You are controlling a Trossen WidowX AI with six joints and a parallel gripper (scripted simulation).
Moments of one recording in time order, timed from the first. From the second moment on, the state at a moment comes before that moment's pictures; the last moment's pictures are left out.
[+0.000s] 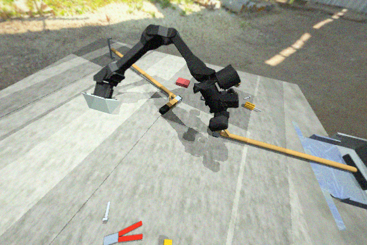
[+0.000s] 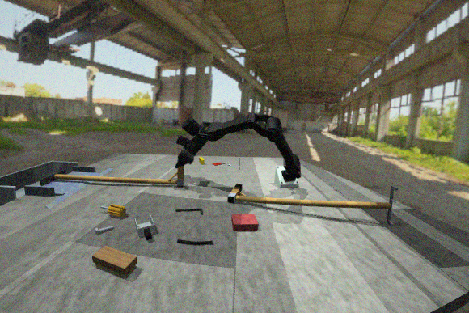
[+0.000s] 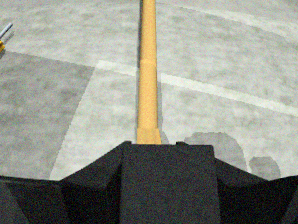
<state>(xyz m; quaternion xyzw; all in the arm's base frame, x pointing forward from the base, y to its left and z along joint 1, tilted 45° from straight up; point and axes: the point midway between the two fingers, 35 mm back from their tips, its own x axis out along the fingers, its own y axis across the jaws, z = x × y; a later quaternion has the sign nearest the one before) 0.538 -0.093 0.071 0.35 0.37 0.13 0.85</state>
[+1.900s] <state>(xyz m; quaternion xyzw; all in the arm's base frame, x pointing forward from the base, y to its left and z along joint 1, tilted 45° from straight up) 0.501 -0.095 0.068 0.36 0.37 0.13 0.85</state>
